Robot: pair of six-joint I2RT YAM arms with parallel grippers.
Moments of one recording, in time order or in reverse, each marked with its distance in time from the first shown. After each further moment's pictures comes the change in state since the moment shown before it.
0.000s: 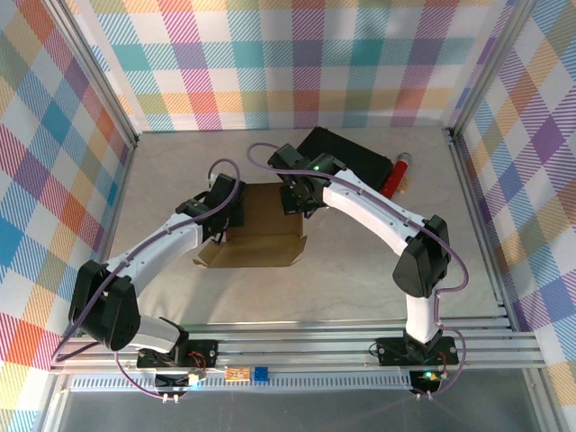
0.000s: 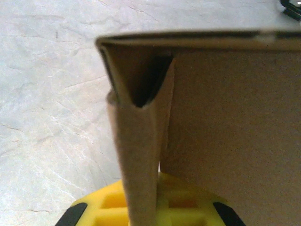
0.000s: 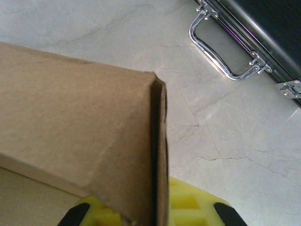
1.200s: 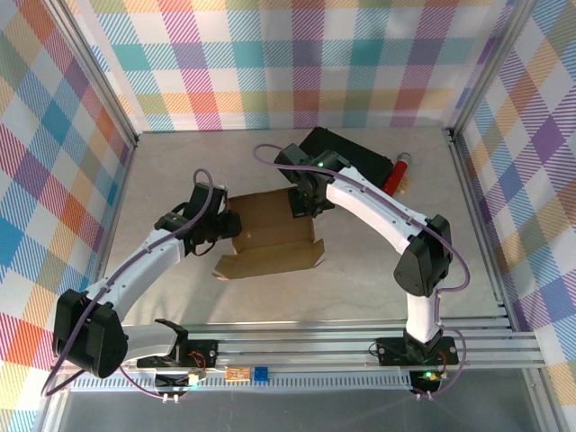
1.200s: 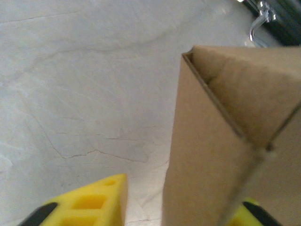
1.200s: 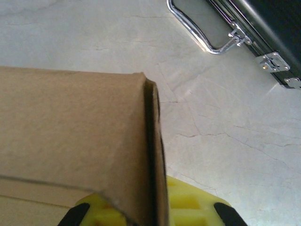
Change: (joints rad) left arm 0.069 -0.164 -0.111 -0.008 0.359 -0.074; right arm -0.022 -0.001 0.009 -0.102 -0.019 -0.011
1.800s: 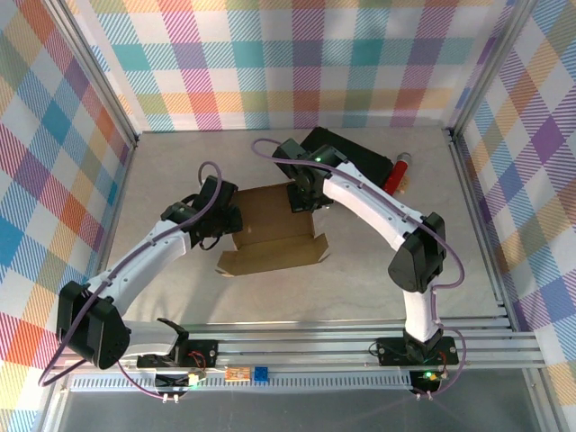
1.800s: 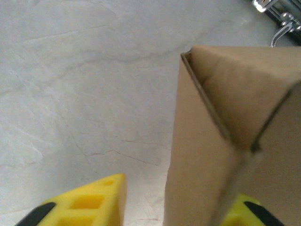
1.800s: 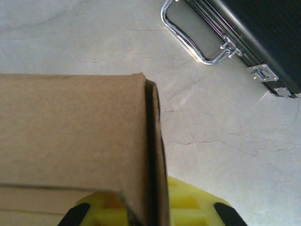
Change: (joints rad) left arm -0.077 0.048 0.120 -0.125 -0.146 -0.051; right arm 0.001 0.053 0.087 -0.049 0.032 0.004
